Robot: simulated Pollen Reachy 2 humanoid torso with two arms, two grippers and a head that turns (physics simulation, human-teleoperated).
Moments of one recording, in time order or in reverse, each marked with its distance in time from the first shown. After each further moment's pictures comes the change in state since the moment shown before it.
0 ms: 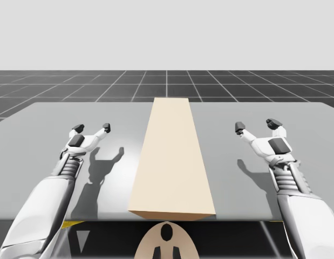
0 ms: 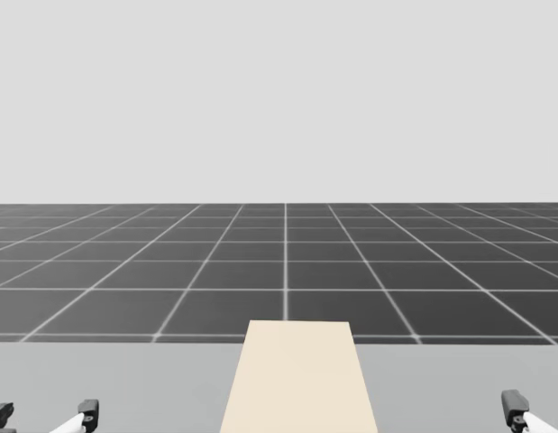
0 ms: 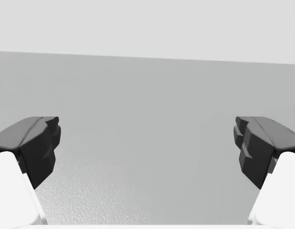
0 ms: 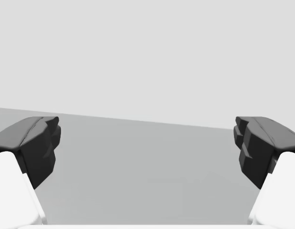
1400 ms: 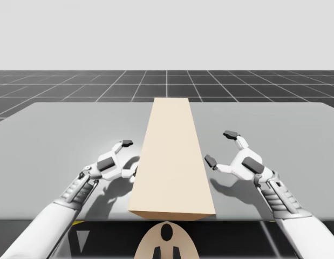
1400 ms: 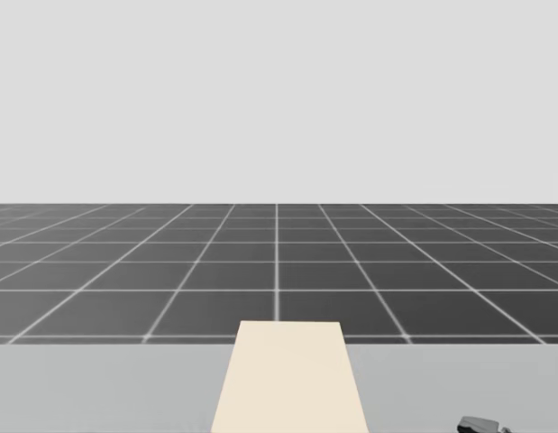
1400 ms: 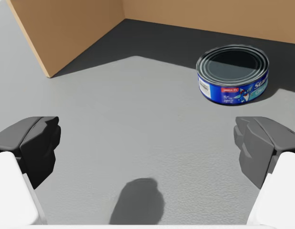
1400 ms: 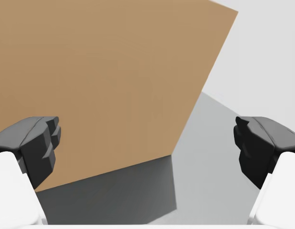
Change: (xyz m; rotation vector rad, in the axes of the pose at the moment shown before) left arm -0.024 -0.085 0.060 -1.000 0.094 -0.263; right arm -0.018 0.063 0.034 0.739 -0.068 0.110
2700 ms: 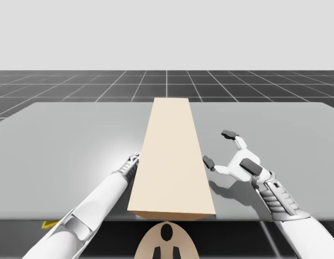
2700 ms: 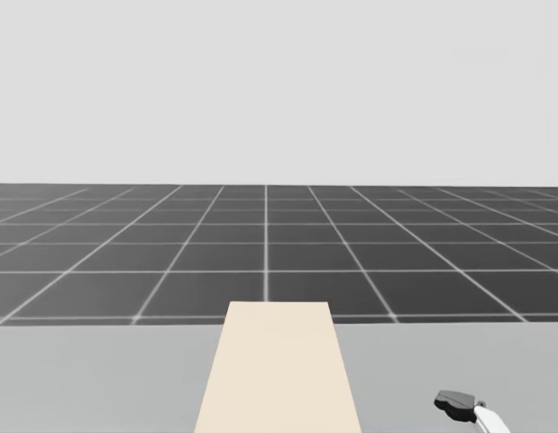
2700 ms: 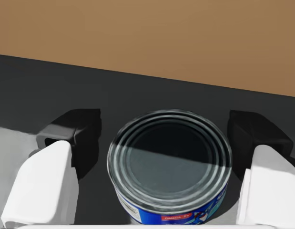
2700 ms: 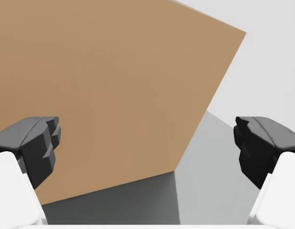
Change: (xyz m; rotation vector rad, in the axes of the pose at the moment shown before) left arm -0.012 -0.025 -0.147 -0.330 0.034 0.056; right arm 0.002 0.008 -0.005 0.012 -0.045 0.037
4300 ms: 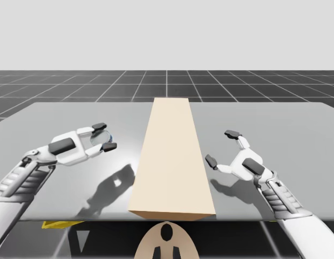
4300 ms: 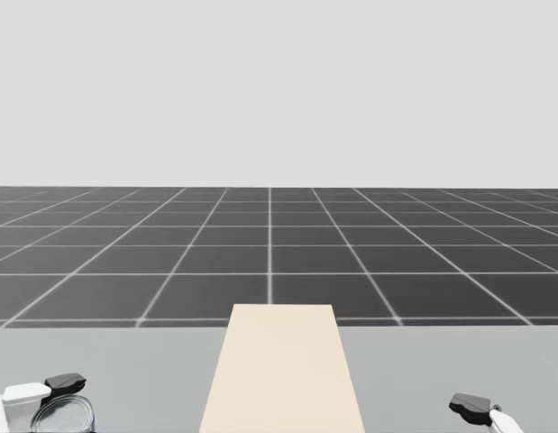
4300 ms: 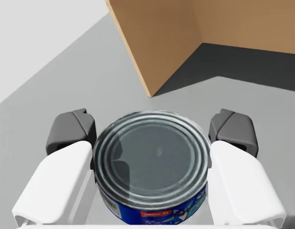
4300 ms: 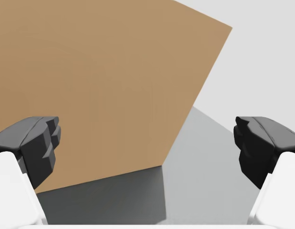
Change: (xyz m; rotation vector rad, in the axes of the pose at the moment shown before) left arm 0.085 0.006 0.242 0.429 -0.006 -0.174; right arm -0.007 -0.008 0.007 -0.018 -0.005 0.017
